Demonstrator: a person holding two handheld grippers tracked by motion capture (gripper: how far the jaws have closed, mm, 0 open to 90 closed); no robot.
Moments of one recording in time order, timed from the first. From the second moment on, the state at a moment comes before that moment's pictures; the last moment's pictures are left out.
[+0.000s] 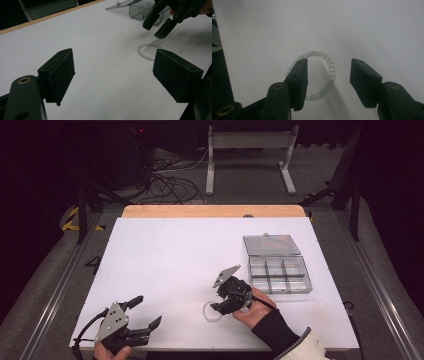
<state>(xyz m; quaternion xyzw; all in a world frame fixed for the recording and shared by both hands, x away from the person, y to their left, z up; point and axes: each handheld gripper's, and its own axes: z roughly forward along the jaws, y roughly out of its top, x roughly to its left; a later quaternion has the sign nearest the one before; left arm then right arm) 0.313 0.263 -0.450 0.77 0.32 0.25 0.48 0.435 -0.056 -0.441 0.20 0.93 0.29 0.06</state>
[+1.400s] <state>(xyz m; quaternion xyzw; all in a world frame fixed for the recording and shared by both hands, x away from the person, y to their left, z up) 0.313 0.262 -0.450 0.77 0.32 0.26 0.48 0.444 -0.030 -0.465 0.19 0.95 0.21 0.08</state>
